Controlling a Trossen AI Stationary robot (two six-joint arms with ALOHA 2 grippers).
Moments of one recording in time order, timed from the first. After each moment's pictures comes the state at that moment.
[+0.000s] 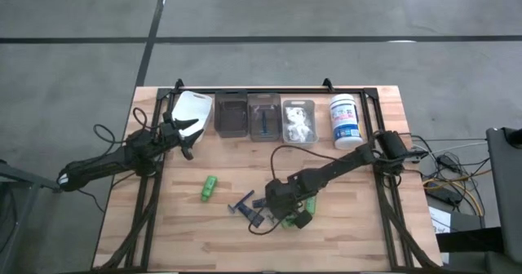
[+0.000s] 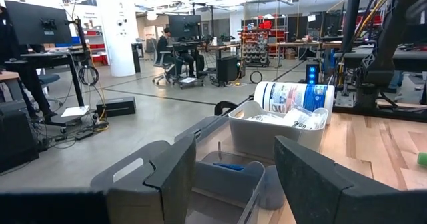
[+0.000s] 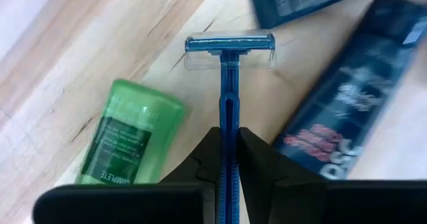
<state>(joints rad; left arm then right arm) 0.28 0.05 0.01 0.05 -0.26 0.06 0.30 1.99 1.30 -0.48 -0.18 -0.31</state>
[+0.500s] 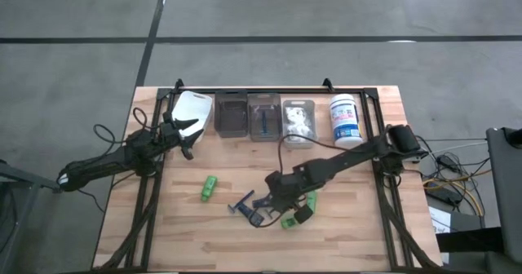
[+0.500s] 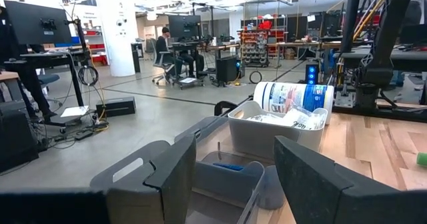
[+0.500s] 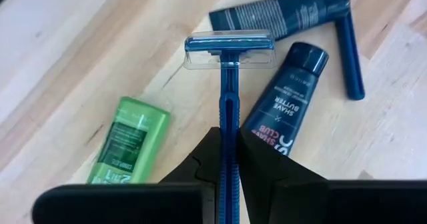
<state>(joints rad) 0.28 0.05 0.01 0.05 -0.26 0.06 0.27 1.87 1.29 -0.50 -0.18 -0.32</state>
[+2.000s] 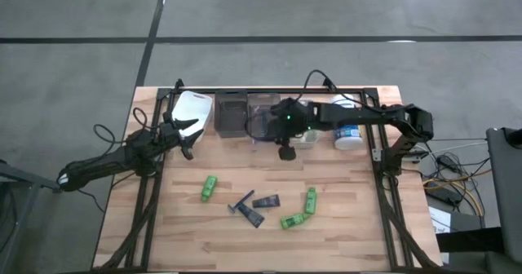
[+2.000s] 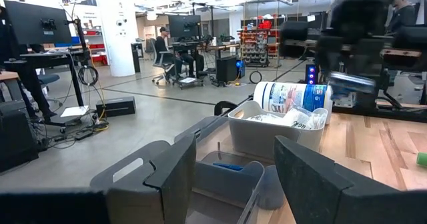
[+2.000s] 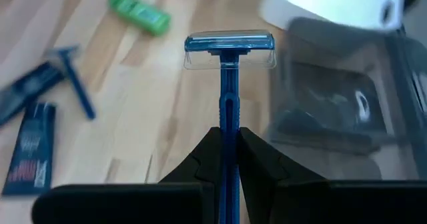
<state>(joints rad) 0.28 0.05 0.01 0.05 -0.26 0.06 -0.20 1.67 1.29 -0.37 -0.18 -0.27</state>
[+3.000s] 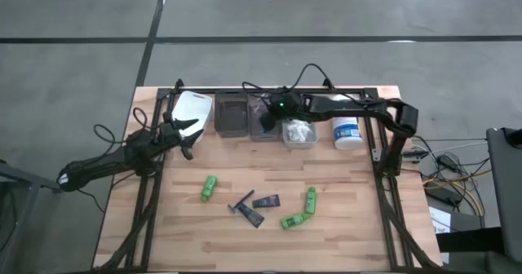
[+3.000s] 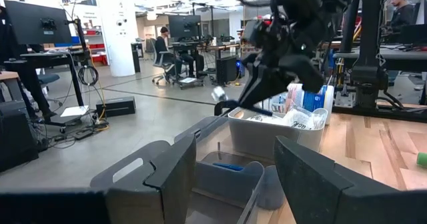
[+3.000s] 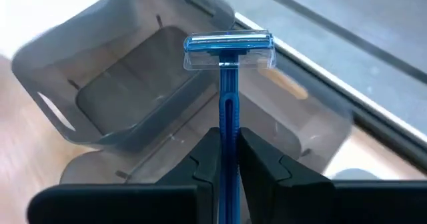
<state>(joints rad) 0.28 0.05 0.01 0.05 -0.26 0.06 -0.34 1.82 1.30 -0.23 0.28 0.37</state>
